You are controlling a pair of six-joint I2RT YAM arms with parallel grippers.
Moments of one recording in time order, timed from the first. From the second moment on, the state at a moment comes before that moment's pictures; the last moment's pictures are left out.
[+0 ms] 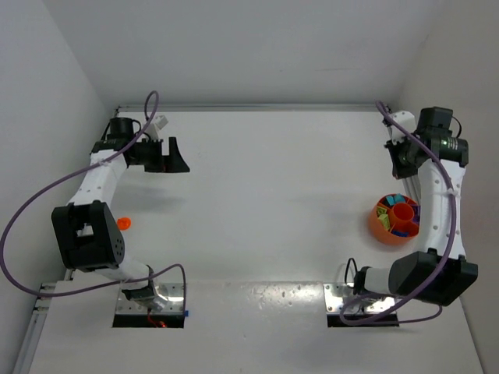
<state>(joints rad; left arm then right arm) 0.14 1.53 1.23 -0.68 0.71 0.13 -0.28 1.33 1.44 -1.09 -0.07 -0.55</state>
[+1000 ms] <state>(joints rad) 0.07 1.55 1.37 -0.78 0.68 0.13 -0.48 1.32 1.21 -1.23 0.02 -0.56</state>
